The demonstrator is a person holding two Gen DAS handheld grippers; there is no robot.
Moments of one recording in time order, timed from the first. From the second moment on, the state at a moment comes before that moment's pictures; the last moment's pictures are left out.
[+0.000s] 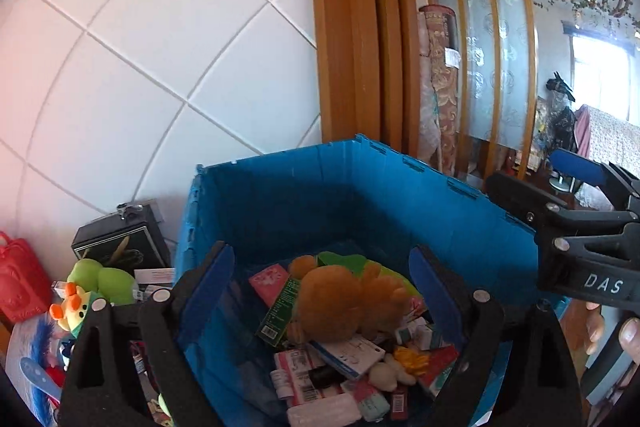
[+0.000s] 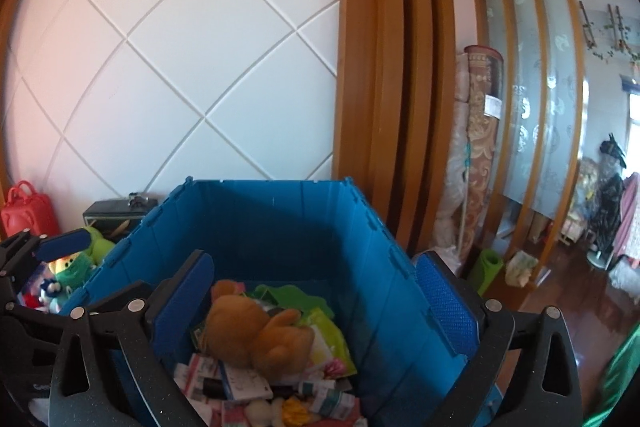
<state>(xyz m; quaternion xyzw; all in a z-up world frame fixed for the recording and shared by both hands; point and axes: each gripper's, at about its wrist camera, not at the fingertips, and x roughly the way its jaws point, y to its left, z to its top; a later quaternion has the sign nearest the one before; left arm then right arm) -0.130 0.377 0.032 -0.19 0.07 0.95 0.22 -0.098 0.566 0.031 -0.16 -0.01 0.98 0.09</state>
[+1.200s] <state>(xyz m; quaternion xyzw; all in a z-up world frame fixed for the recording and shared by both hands) -0.085 0.002 -0.046 -0.23 -0.04 0.97 -0.10 -0.085 0.288 -0.016 -0.10 -0.03 0.98 -0.15</state>
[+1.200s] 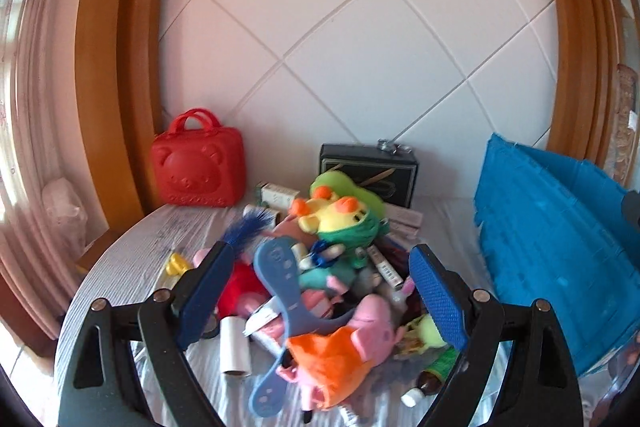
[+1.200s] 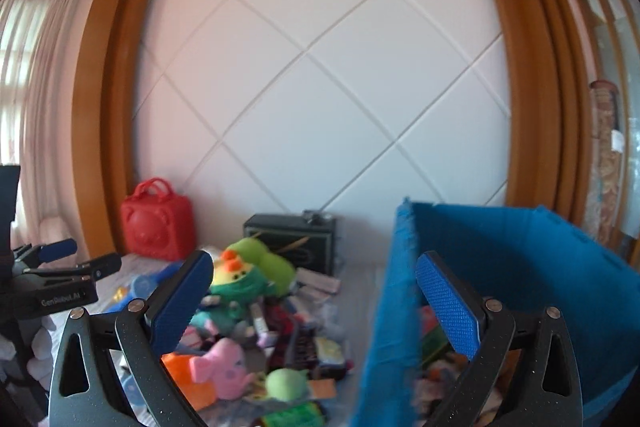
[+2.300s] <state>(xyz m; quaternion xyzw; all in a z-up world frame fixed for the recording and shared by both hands) -0.108 0.031 -0.296 -0.50 -0.05 0.86 0.05 -0.096 0.269 -0.290 -0.43 -0.01 0.90 0.00</state>
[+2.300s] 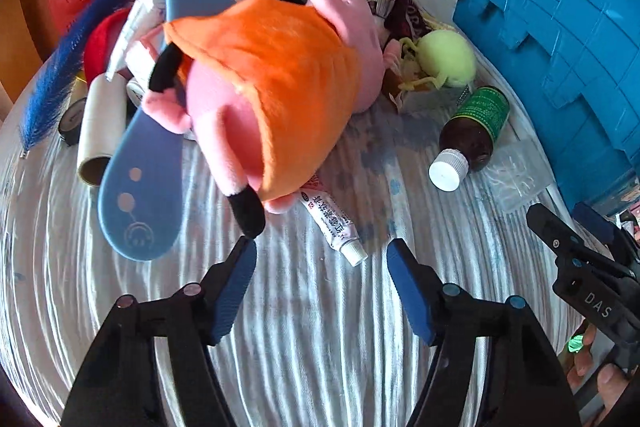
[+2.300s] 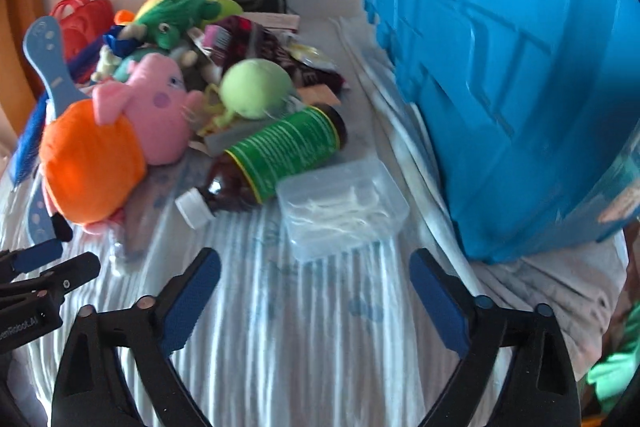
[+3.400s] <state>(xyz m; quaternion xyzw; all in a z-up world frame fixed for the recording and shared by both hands) -0.107 0.026 -0.313 -0.51 -0.01 0.86 0.04 -0.106 0.232 -0.328 -0.45 -0.03 0.89 -0.10</state>
